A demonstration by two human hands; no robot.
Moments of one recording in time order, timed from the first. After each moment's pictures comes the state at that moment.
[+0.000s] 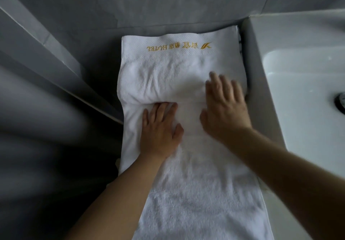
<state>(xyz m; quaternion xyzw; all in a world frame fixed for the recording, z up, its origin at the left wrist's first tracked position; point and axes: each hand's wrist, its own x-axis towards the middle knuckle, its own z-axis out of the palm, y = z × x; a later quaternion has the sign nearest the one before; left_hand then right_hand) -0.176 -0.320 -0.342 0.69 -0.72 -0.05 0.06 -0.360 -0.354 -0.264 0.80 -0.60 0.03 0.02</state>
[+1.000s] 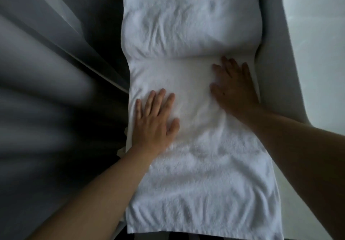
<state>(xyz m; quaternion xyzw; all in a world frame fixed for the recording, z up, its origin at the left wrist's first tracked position) -0.142 -0.212 -0.347 0.66 -0.75 -0.05 -0.03 -0.377 -0.315 -0.326 0.78 -0.61 0.05 -0.13</state>
